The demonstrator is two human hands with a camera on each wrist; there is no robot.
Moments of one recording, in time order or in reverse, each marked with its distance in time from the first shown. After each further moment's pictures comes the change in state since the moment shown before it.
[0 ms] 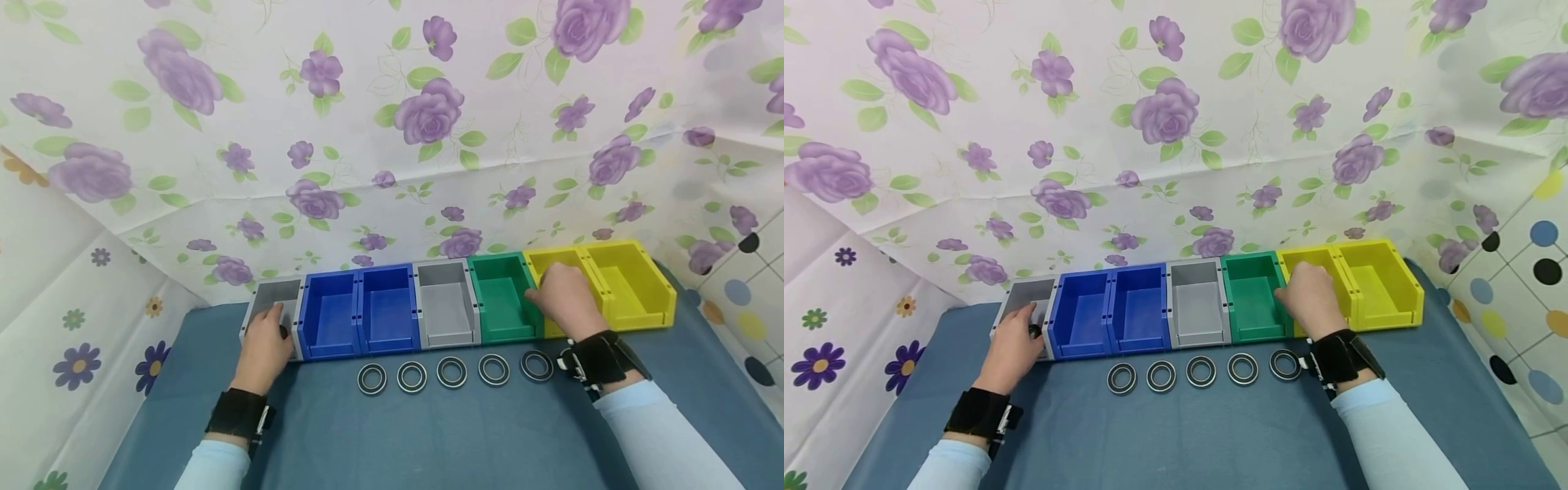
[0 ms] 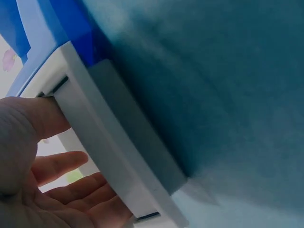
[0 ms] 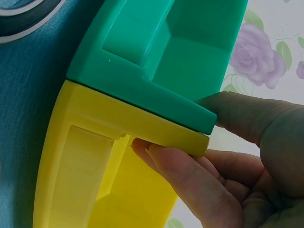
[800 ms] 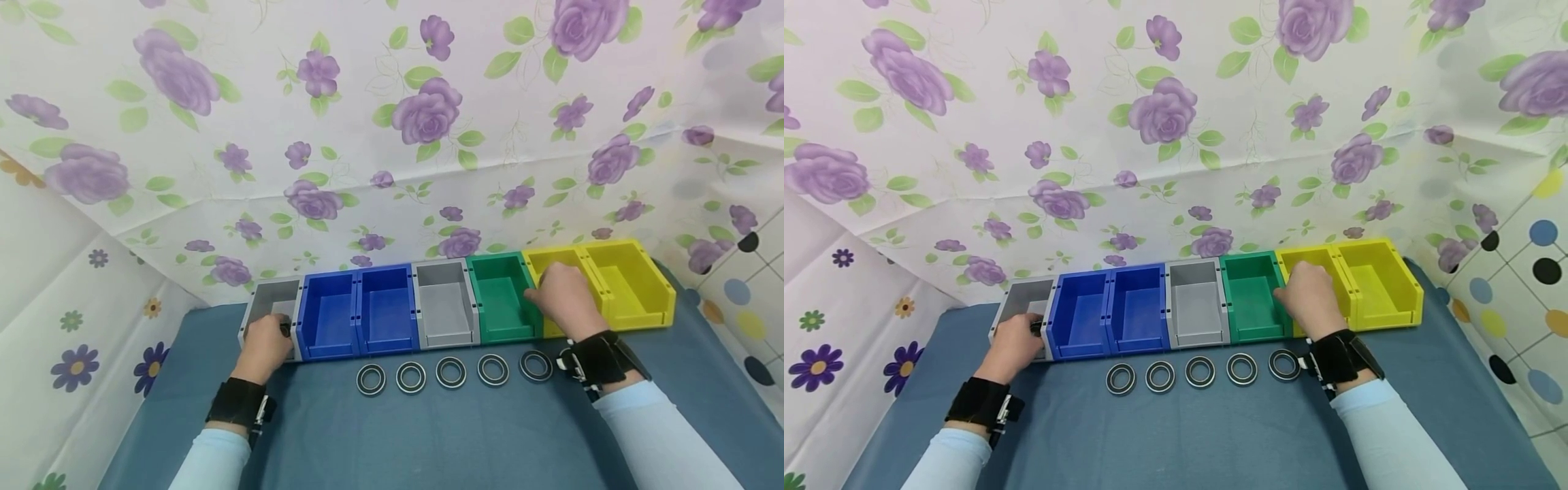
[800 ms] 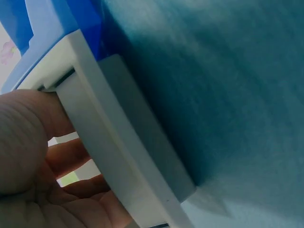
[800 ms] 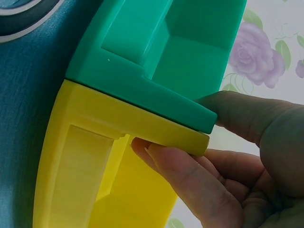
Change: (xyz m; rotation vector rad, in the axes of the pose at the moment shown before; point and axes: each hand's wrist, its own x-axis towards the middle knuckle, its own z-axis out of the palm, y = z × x) left_hand 0.014 0.001 -0.003 -0.001 -0.191 -0.074; right_hand 0.001 0.003 0.001 0.010 -0.002 0.002
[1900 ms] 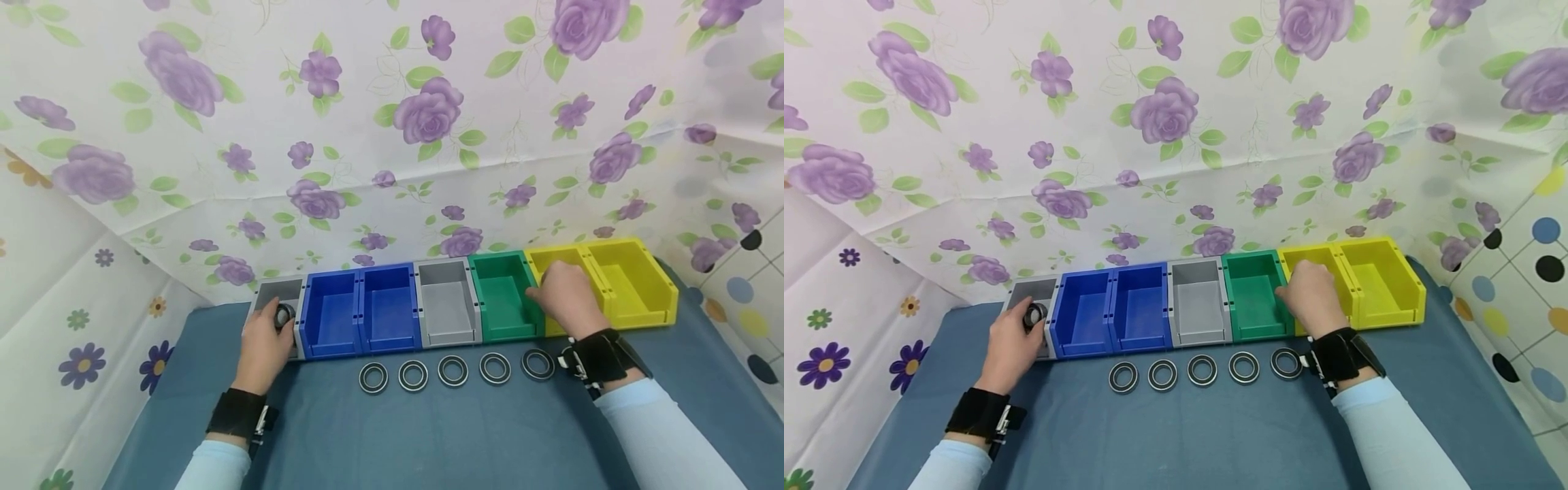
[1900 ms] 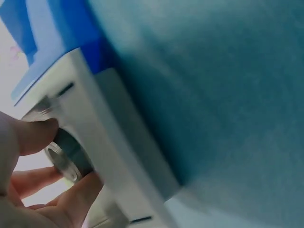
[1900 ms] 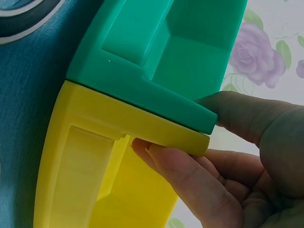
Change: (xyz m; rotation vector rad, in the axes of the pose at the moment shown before) left_hand -0.016 0.000 0.002 -0.163 0.321 0.053; right_hand -0.002 -0.002 -0.001 -0.006 0.013 -0.004
